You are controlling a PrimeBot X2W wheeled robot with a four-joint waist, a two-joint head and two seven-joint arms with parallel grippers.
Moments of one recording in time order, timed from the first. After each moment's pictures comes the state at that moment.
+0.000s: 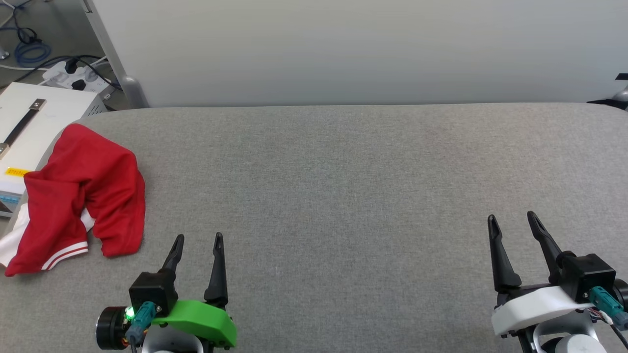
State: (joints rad) left arm 0.02 0.06 -0.05 0.10 -0.14 -0.02 -0.18; right arm 0.02 -0.05 -0.02 0.02 0.09 0.13 -0.18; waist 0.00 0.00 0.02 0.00
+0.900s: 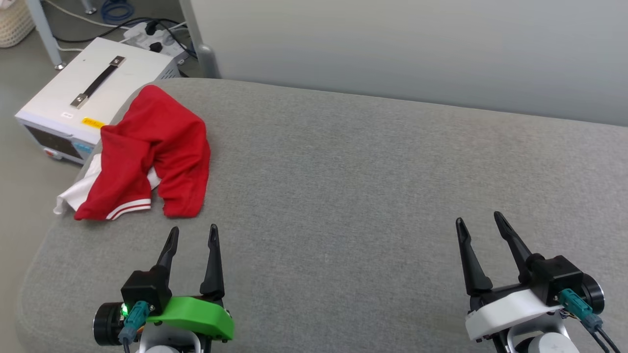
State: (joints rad) left arm 0.00 0.06 -0.04 0.12 -0.17 -0.02 -0.24; right arm 0.00 -0.05 0.08 0.07 0.11 0.13 -0.24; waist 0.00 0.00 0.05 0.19
